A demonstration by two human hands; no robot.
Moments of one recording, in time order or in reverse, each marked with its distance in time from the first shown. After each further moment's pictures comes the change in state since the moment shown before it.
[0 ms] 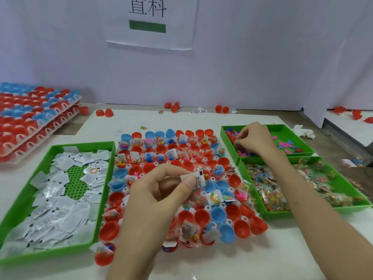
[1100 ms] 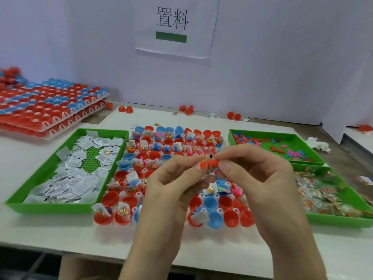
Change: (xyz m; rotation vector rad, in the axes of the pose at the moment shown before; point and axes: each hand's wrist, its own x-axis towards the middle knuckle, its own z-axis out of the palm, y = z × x) left_hand -0.033 -0.004 0.048 -0.458 0.095 0.010; right_hand -0.216 -0.065 -0.056 1.181 -0.076 -0.449
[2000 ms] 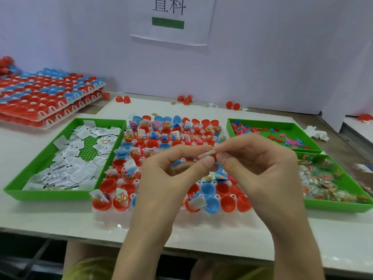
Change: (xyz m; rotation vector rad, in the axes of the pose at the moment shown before) left_hand -0.004 -0.003 -0.002 0.393 -0.039 0.155; right_hand -0.007 0.005 -0.008 -0.222 -0.001 -0.121
